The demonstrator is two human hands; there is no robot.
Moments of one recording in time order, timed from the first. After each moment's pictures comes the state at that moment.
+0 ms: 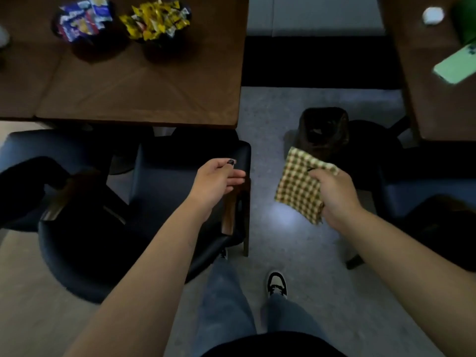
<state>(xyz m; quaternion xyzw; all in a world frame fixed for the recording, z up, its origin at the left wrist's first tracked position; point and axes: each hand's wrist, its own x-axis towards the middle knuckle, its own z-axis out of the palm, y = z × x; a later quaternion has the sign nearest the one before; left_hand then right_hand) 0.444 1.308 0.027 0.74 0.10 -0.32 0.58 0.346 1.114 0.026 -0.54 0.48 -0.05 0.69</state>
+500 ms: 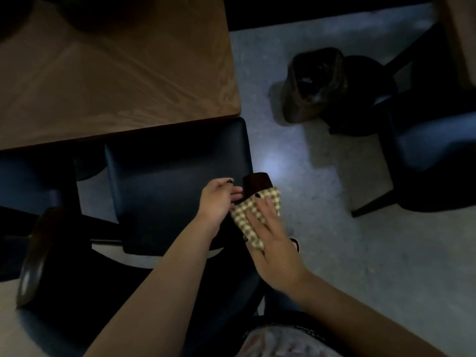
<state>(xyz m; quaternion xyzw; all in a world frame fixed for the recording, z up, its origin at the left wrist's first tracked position) 0.511 1.339 -0.092 0.72 0.20 -0.44 0.49 0.351 1.281 -0.077 -0.88 0.18 0.08 0.43</state>
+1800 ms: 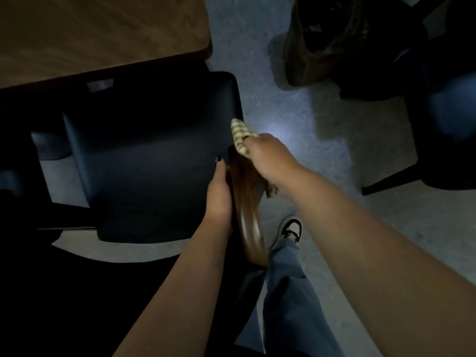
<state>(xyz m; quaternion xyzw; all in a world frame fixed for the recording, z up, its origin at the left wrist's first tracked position) 0.457 1.309 -0.156 0.53 0.33 -0.46 0.63 0.456 1.196 -0.140 -0.72 0.38 0.21 0.54</state>
